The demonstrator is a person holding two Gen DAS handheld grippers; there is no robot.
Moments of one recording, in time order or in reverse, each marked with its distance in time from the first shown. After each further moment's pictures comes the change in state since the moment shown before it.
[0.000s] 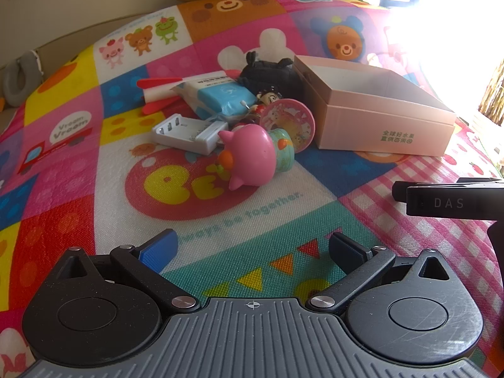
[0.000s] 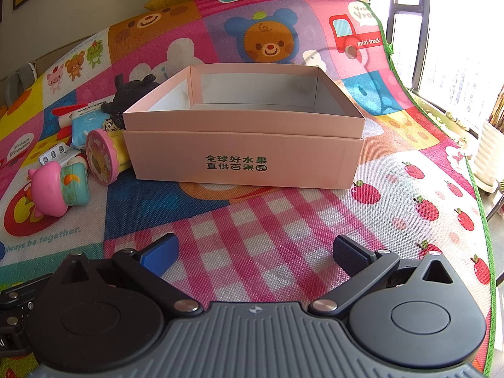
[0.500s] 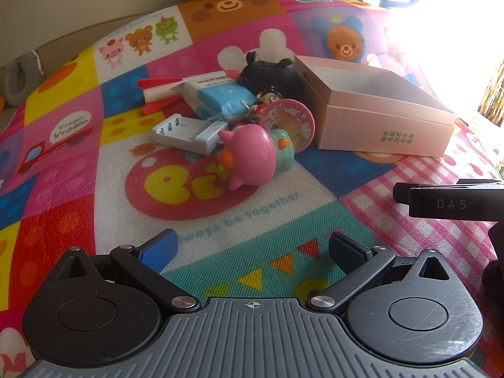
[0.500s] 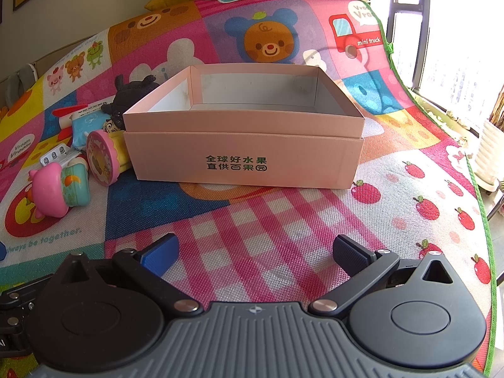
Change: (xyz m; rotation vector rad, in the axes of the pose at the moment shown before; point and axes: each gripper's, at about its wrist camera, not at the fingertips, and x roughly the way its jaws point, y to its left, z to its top) left arm 0.000 0.000 0.000 0.000 0.000 -0.001; right arm 0.000 0.000 -0.002 0.006 0.001 0.008
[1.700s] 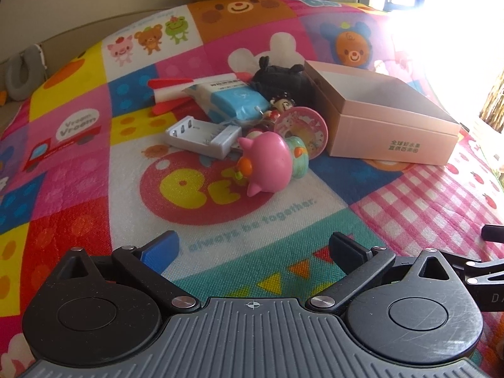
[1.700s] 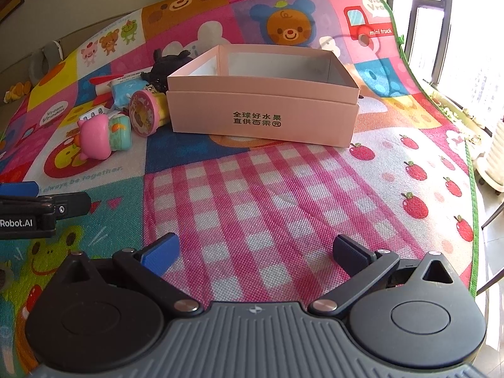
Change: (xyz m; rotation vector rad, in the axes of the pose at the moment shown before) left arm -0.004 0.016 0.008 -0.022 0.004 -0.006; right arm -0.048 0.000 -0.031 -0.059 0.065 0.063
